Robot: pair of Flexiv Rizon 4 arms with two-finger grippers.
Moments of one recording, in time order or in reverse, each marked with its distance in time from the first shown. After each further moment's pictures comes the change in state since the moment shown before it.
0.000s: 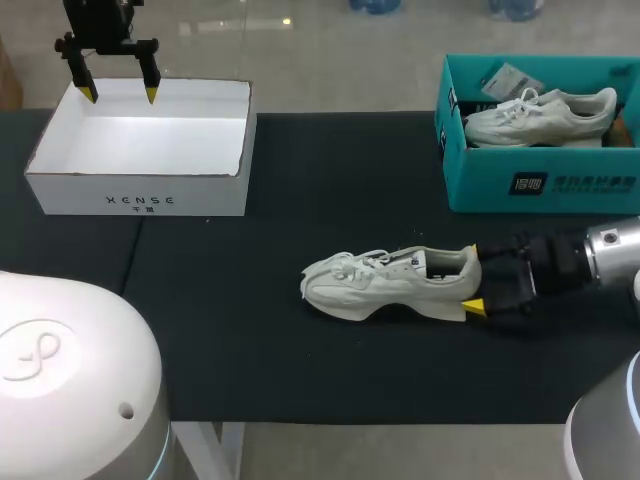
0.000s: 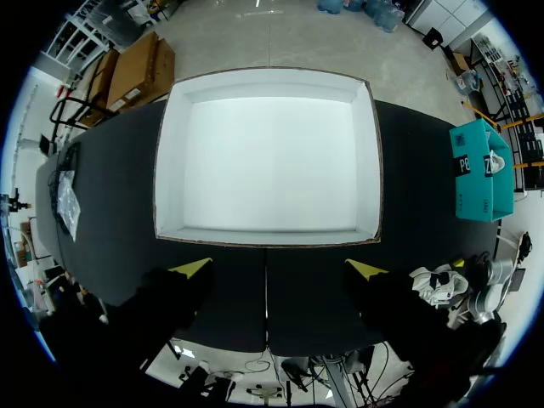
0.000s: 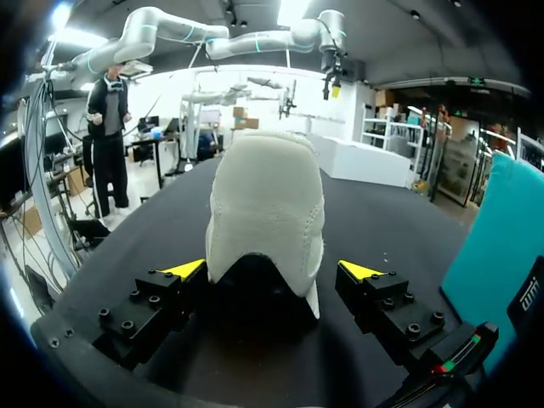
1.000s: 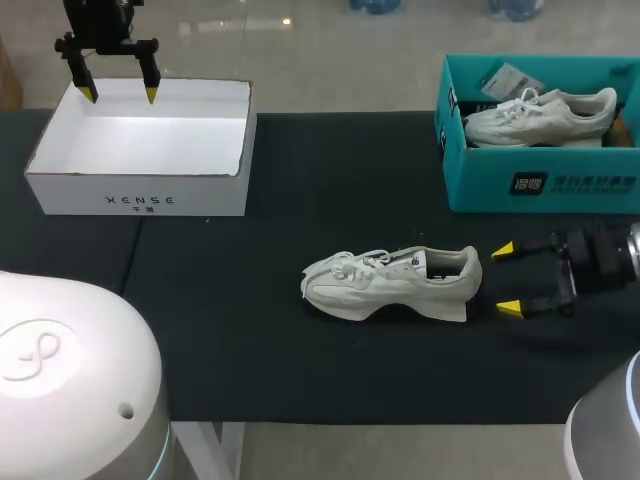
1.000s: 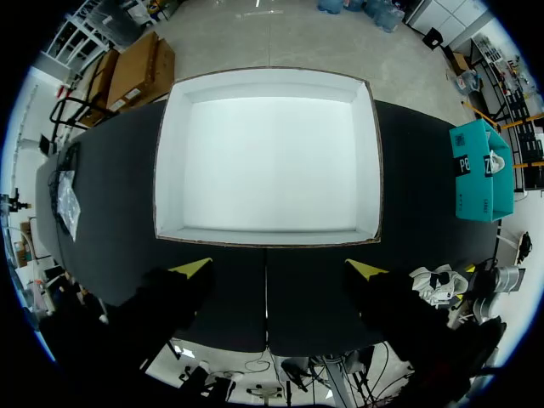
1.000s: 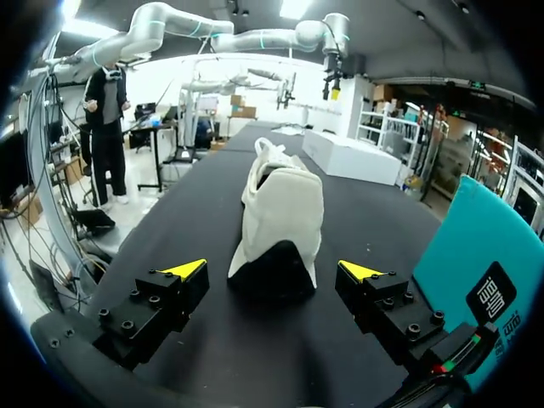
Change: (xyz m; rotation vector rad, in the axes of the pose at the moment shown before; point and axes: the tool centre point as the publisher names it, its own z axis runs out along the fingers) left arm 0.000 0.000 0.000 0.000 0.000 0.000; right arm 0.017 0.008 -0.058 0.069 -0.039 -0.027
